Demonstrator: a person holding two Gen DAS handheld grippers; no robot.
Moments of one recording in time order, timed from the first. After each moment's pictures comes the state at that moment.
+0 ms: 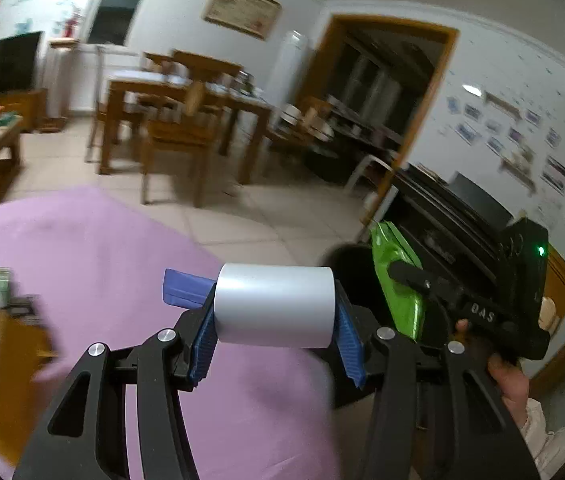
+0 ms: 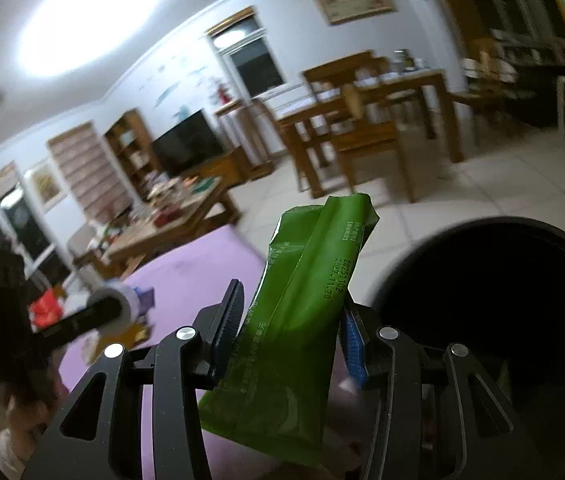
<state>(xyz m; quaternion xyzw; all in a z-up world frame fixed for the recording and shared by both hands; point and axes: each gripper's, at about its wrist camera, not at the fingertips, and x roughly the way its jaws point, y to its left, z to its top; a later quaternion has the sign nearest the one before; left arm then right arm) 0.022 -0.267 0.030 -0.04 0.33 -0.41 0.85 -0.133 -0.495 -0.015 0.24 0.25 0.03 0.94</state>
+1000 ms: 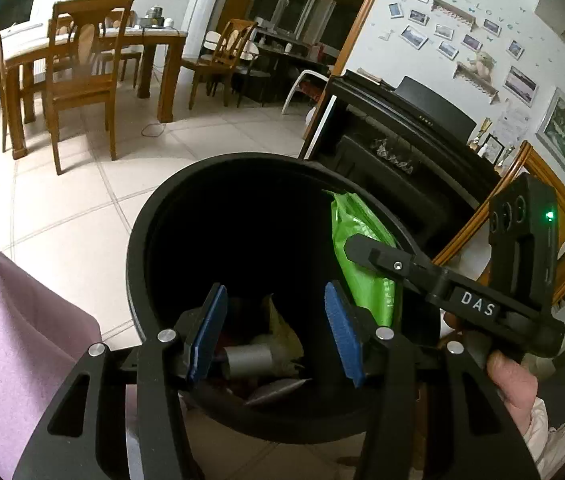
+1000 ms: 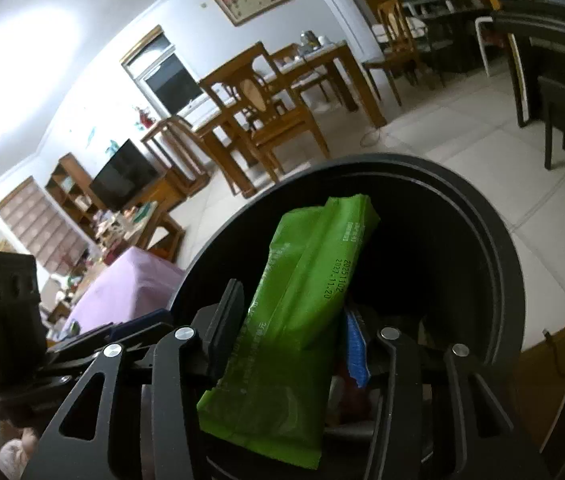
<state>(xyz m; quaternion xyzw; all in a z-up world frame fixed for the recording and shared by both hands) -0.003 -0.440 -0.036 0.06 0.40 -0.50 0.76 -0.188 -0.617 -0.109 0.33 0.28 -0.07 0.90</state>
